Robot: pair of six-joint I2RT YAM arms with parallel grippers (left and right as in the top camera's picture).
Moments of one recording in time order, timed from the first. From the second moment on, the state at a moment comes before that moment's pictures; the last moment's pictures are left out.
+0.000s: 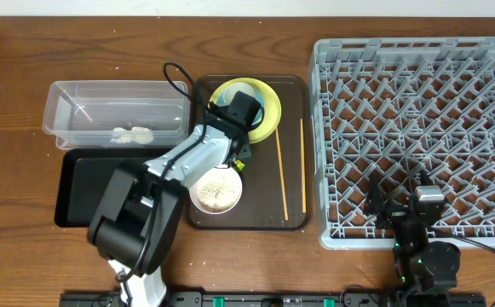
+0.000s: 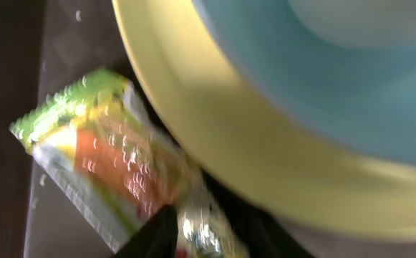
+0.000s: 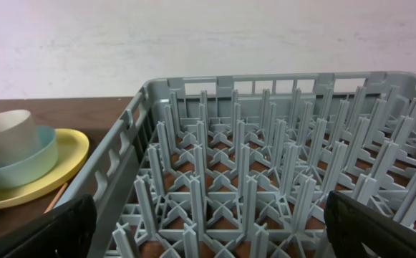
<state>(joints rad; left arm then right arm) -0.48 1.92 1.18 -0.58 -0.20 -0.65 0.05 0.01 0.01 -0.07 -0.02 0.07</state>
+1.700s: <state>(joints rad) -0.11 1.61 1.18 -0.44 -0.29 -0.66 0.05 0.01 0.01 -0.07 -0.02 0.07</state>
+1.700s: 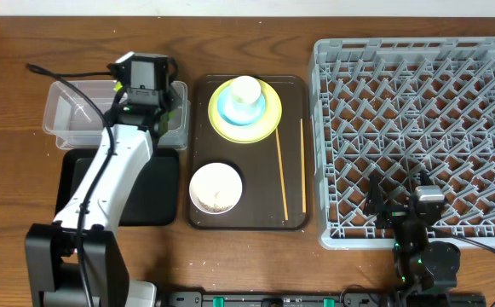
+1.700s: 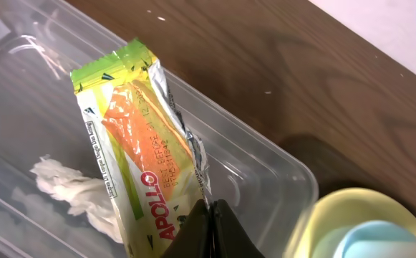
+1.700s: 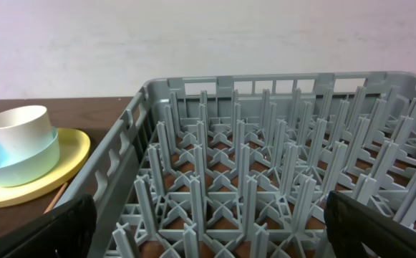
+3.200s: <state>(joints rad) -0.09 1.45 1.18 -0.46 0.07 -0.56 0.05 0.01 0.01 -0.07 -0.02 0.07</state>
